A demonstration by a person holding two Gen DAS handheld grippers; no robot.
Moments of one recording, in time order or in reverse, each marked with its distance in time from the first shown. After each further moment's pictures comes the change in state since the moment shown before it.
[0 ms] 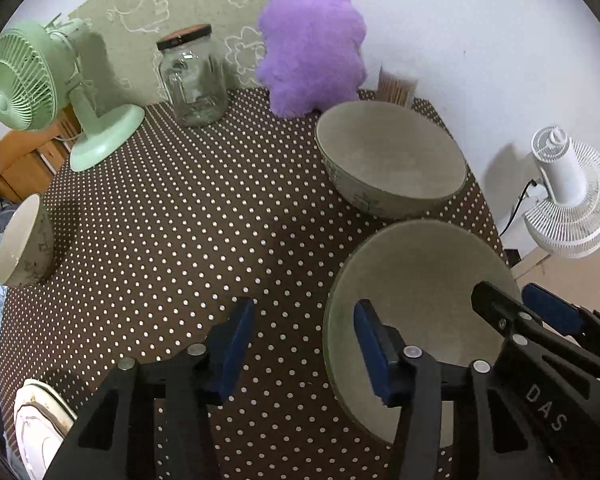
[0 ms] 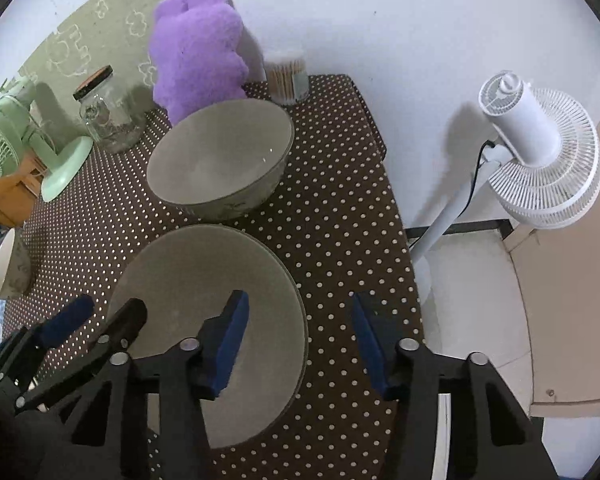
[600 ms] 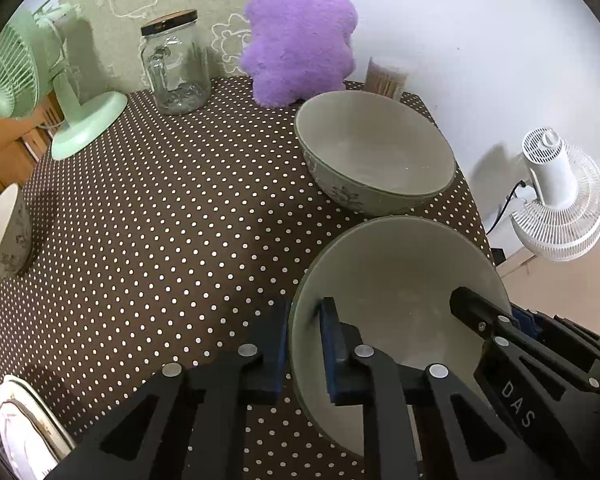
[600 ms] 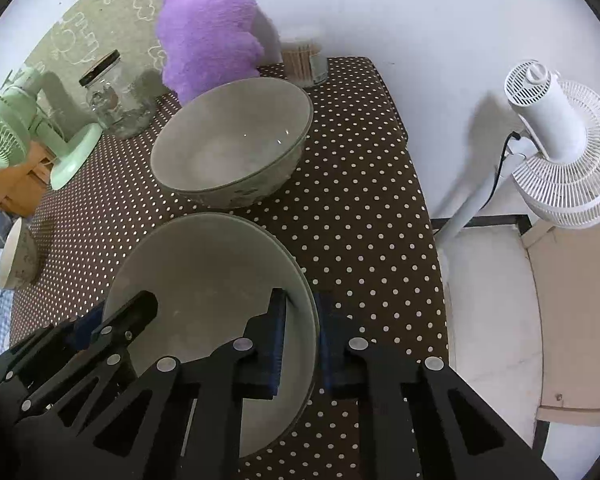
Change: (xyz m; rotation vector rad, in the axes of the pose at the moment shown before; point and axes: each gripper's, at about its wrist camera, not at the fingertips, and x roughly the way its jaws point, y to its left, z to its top) left arm 0.005 -0.006 0.006 -0.017 0.024 -0.066; right arm 0.018 0.002 0.002 -0.023 0.047 0.065
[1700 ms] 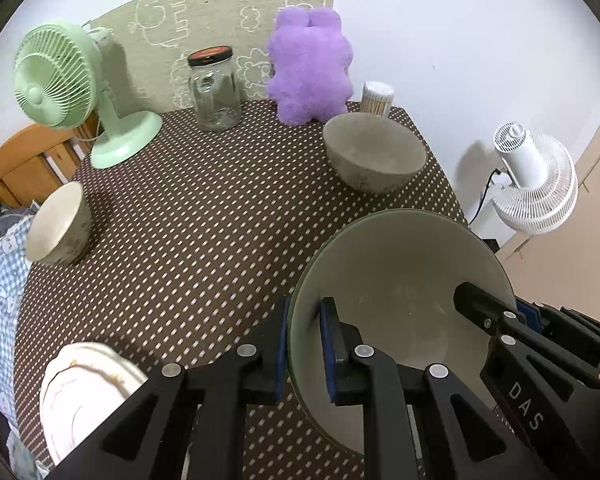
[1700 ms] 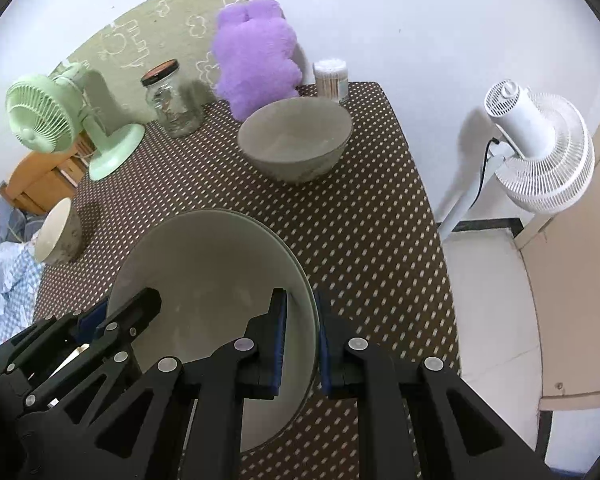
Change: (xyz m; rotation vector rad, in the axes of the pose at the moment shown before) left arm -0.086 0.039 -0.046 0.054 -0.061 -0.003; right arm -0.088 0.056 -0.062 -0.003 -0.068 -0.001
